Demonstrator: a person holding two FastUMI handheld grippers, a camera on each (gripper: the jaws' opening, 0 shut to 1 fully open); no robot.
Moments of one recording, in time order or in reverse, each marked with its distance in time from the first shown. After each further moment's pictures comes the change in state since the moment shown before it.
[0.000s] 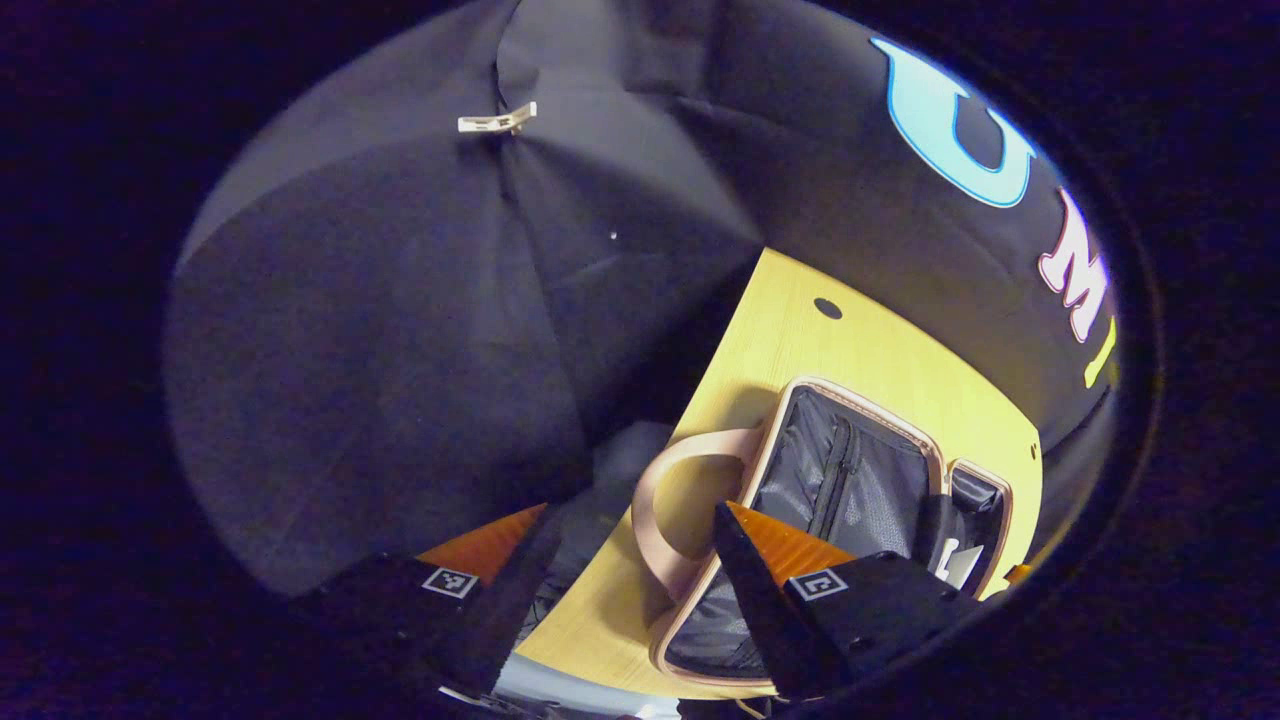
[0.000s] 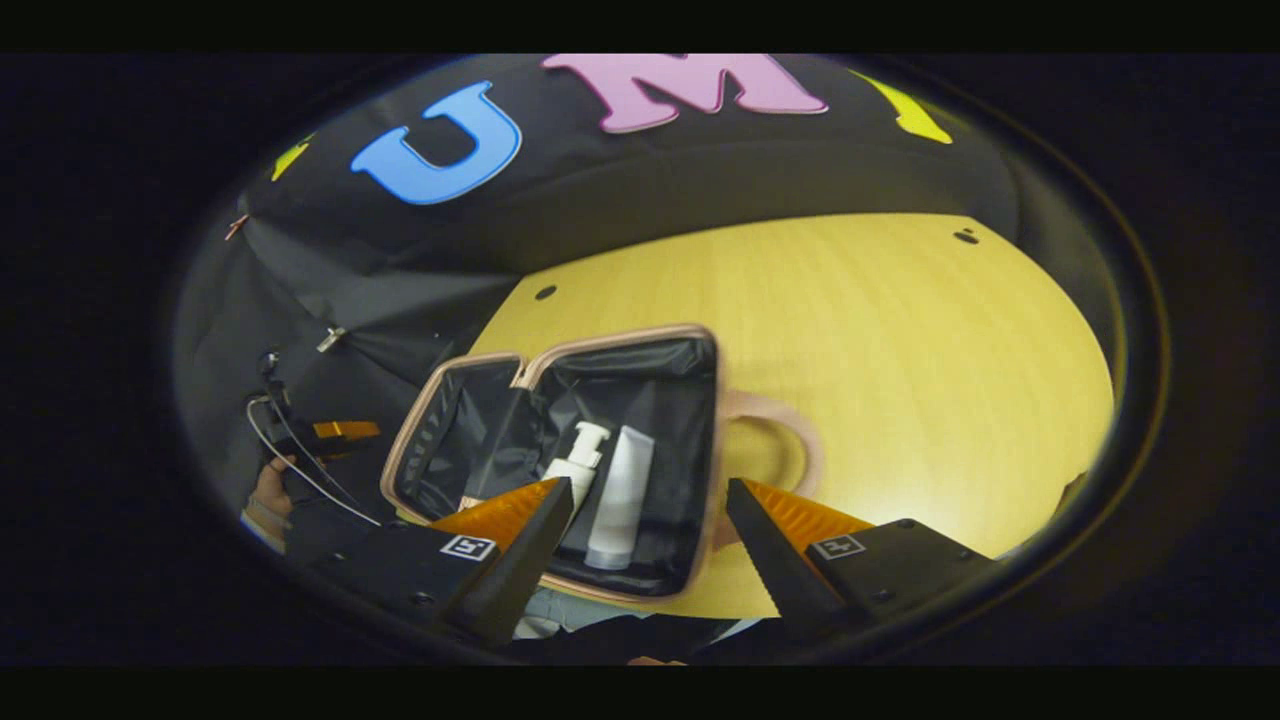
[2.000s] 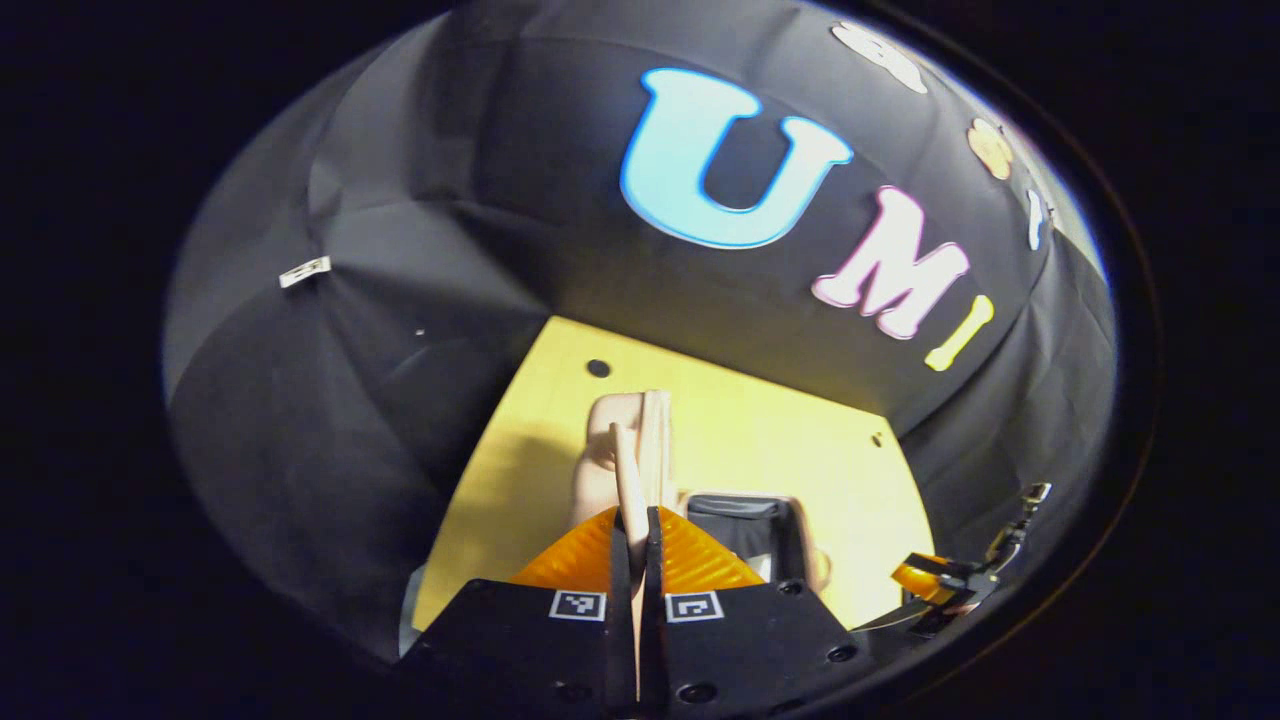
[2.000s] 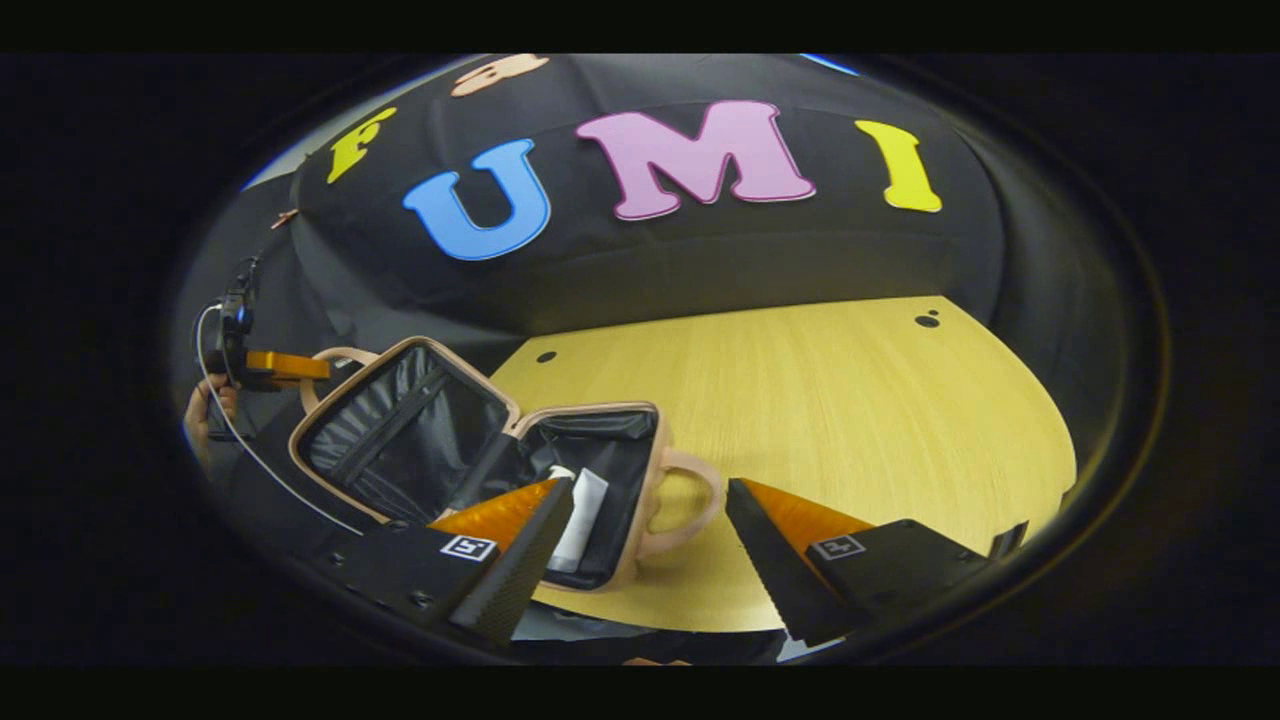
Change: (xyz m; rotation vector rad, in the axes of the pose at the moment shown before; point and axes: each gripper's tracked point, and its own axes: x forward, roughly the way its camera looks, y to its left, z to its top) left arm -0.135 -0.171 0.044 0.170 -0.158 -0.472; right arm -0.070 -0.041 0.051 -0.098 -0.207 -0.007
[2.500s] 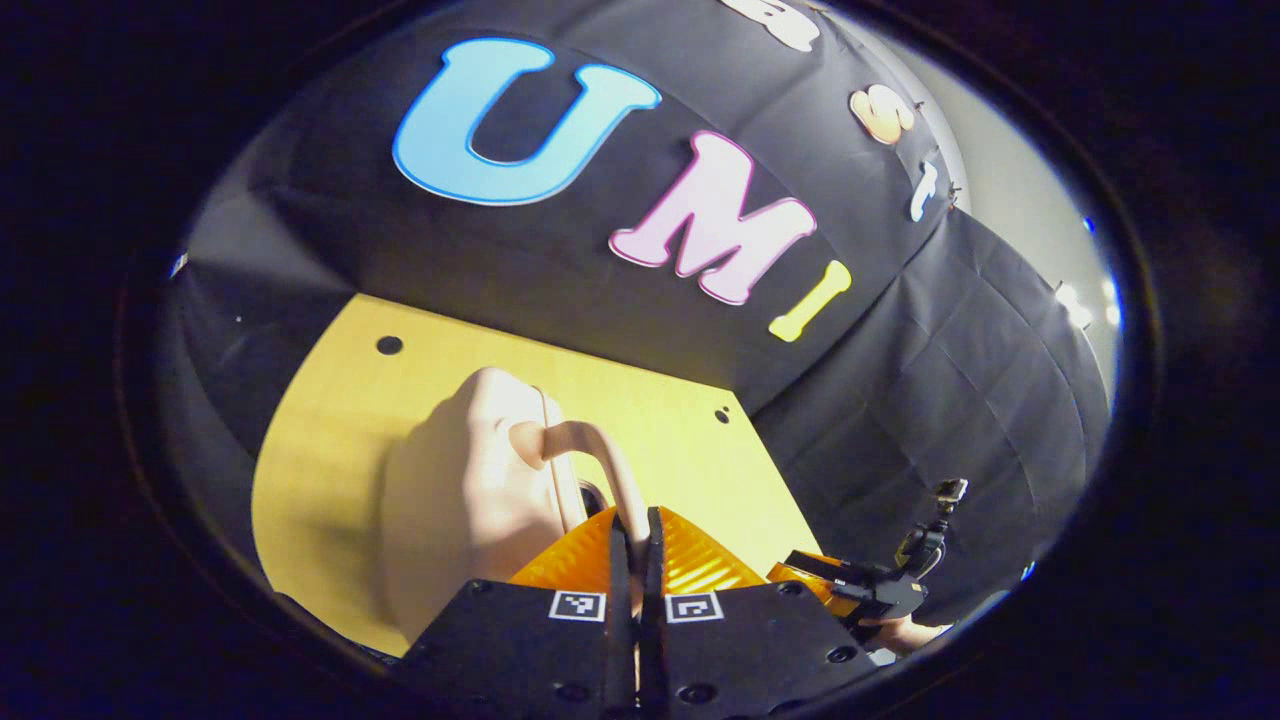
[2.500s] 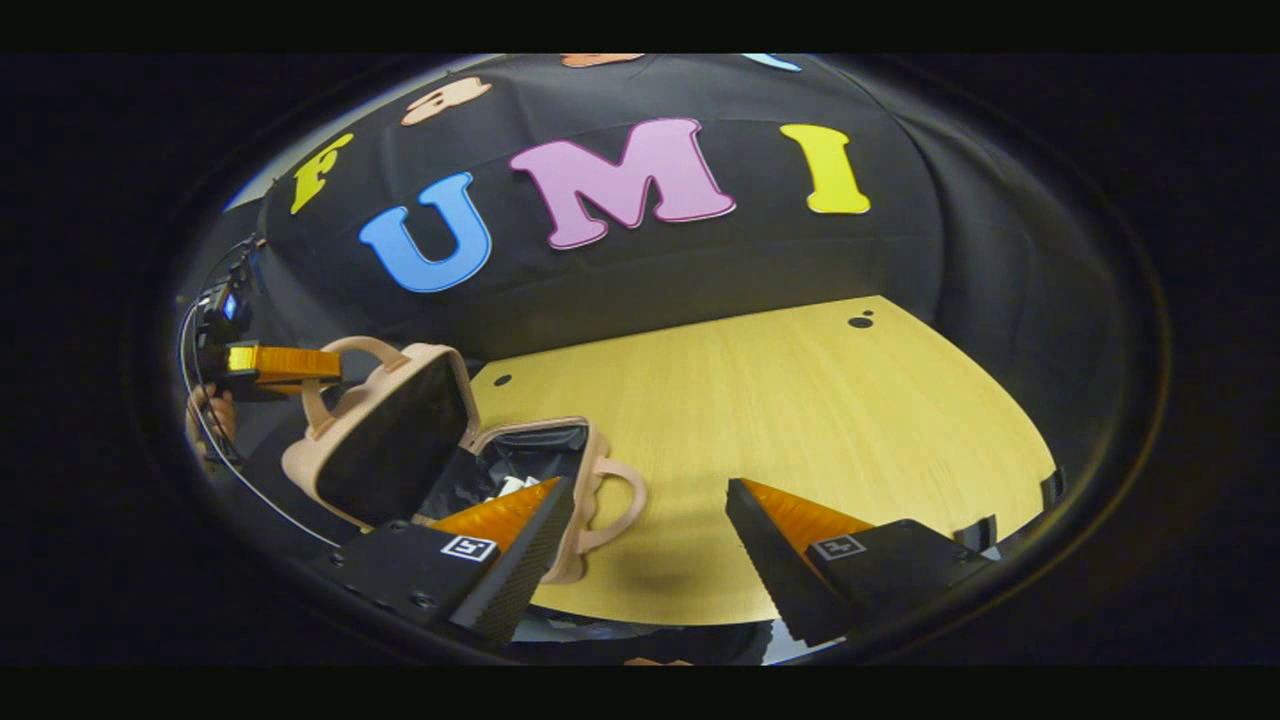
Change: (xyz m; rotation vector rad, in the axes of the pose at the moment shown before) left arm 0.053 -0.218 -0.070 0.062 0.116 -0.378; right arm -0.050 -0.064 0.015 0.061 -0.064 -0.098
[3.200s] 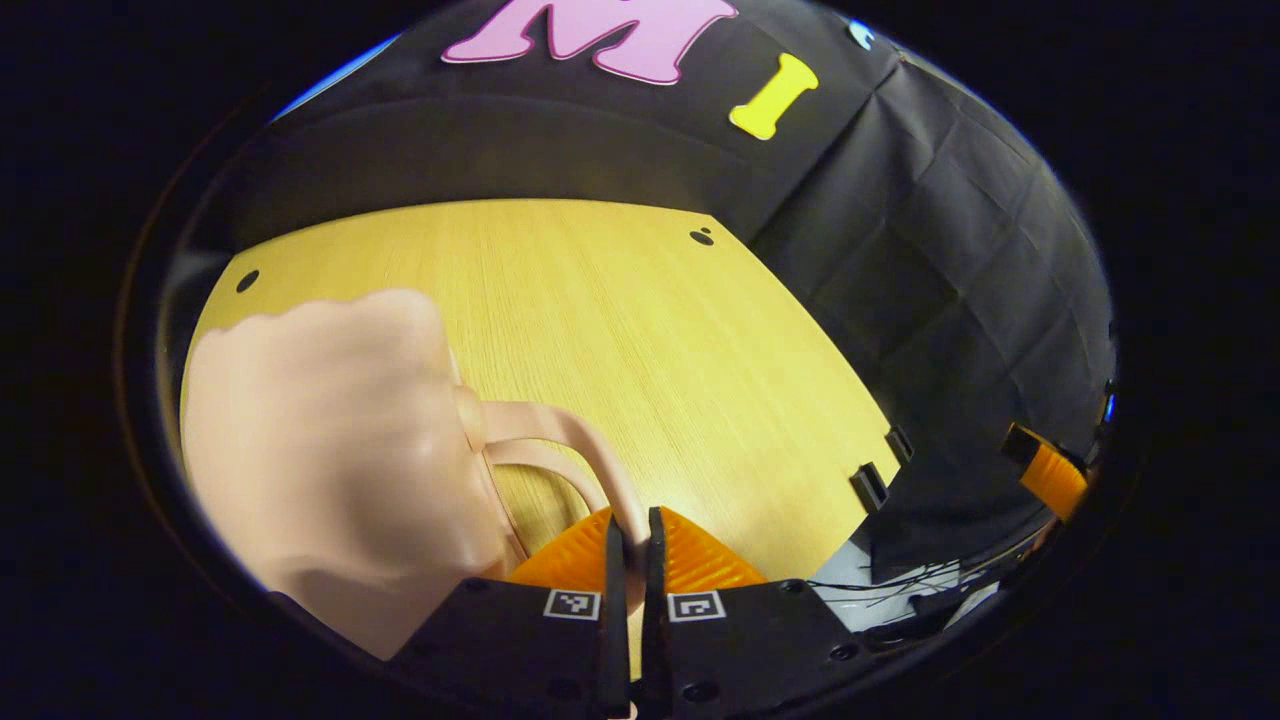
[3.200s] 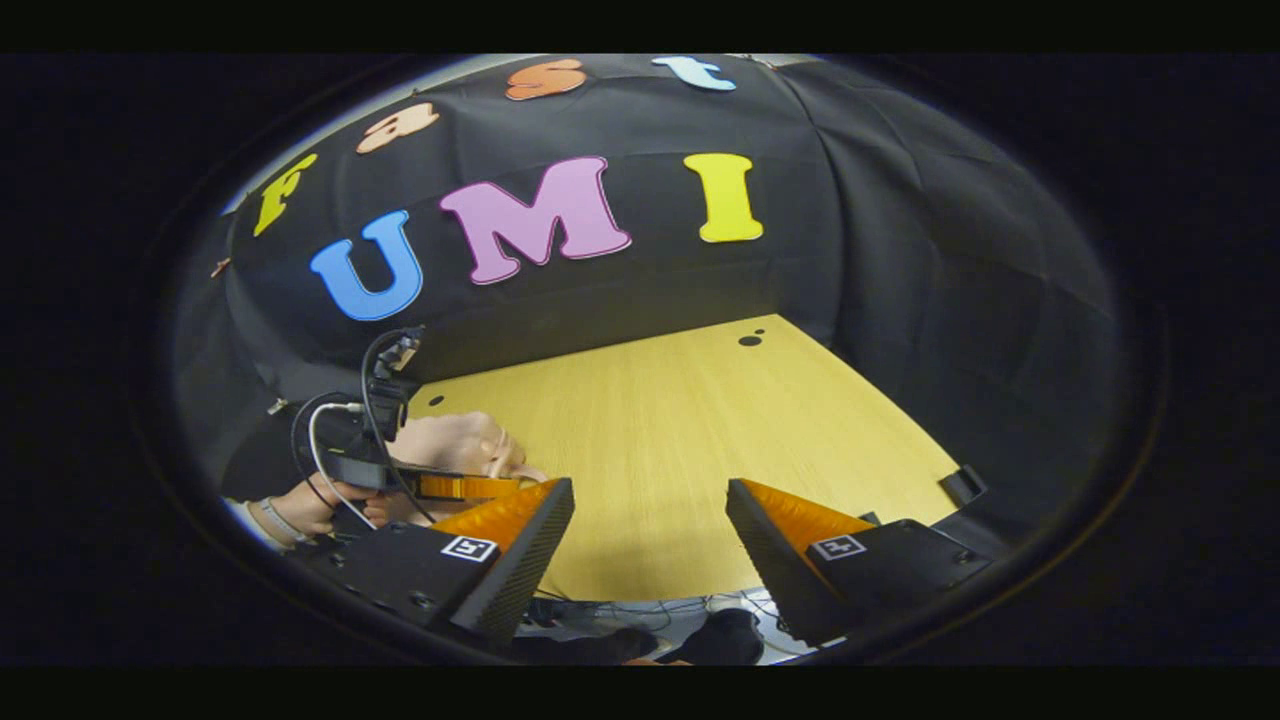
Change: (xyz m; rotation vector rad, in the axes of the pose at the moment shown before) left arm 0.169 -0.022 -0.173 0.290 0.351 0.096; right arm -0.087 -0.086 0.023 -0.003 -0.076 -0.173
